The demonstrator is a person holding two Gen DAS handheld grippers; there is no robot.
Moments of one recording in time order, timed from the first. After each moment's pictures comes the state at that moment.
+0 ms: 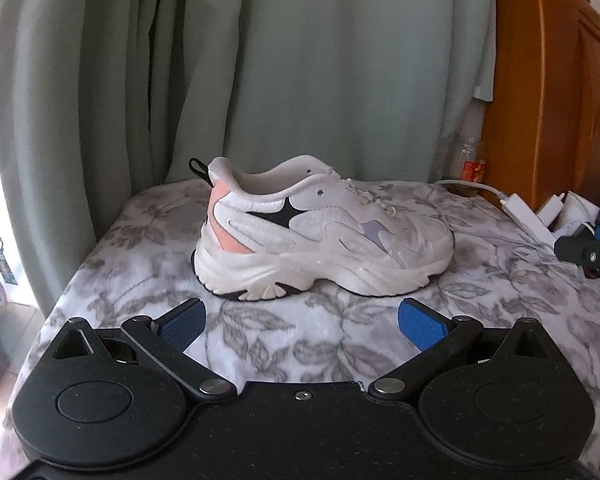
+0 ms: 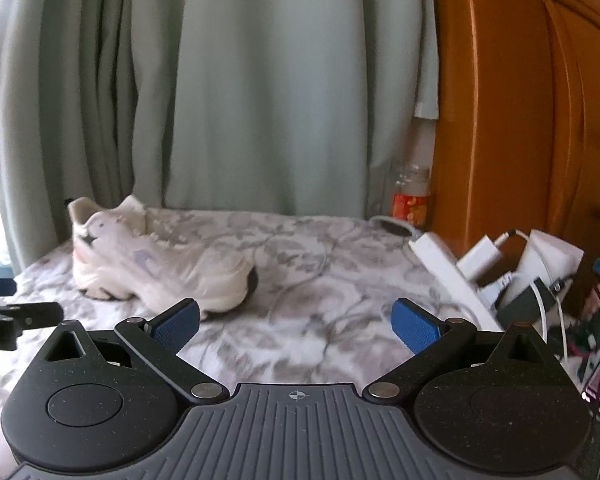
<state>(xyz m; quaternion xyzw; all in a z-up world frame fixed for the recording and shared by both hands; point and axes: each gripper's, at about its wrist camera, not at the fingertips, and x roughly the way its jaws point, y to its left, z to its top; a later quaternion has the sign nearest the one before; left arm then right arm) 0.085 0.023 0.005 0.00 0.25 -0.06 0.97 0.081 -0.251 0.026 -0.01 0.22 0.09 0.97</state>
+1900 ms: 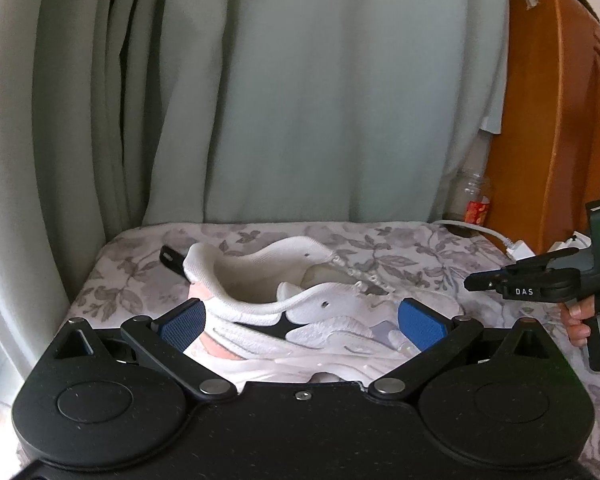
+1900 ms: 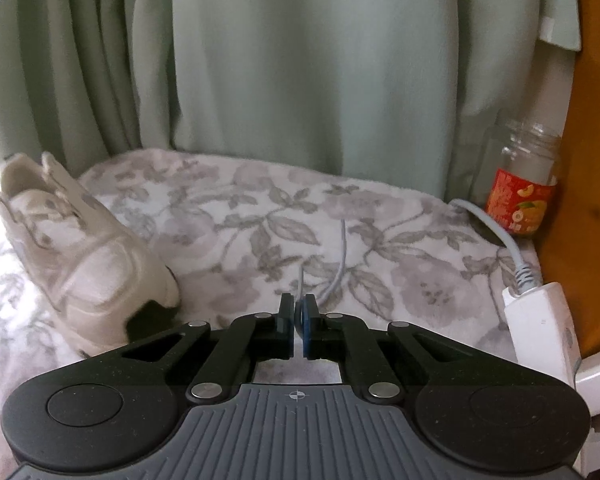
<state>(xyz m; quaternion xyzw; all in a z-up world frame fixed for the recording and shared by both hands) 0.150 0.027 0.040 -0.01 0.24 -0.09 0.97 0.274 -0.274 -0.029 -0.06 0.32 0.25 0.91</state>
